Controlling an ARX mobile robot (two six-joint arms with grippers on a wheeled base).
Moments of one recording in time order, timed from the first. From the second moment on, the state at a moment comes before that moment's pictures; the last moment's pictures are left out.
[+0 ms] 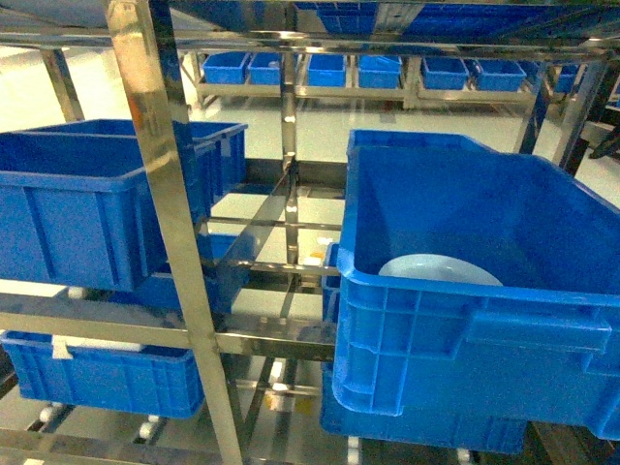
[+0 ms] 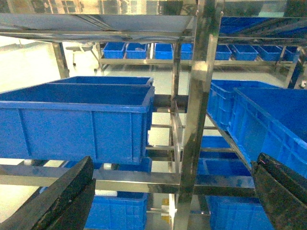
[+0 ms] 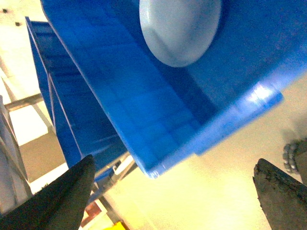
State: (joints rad) left arm 0.00 0.01 0.01 0.00 0.00 0.00; right arm -0.04 1.62 1.11 -0.42 -0.42 1.20
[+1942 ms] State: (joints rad) left arm 0.00 0.01 0.01 0.00 0.00 0.00; right arm 0.00 0.69 0.12 0.56 0.00 -0.02
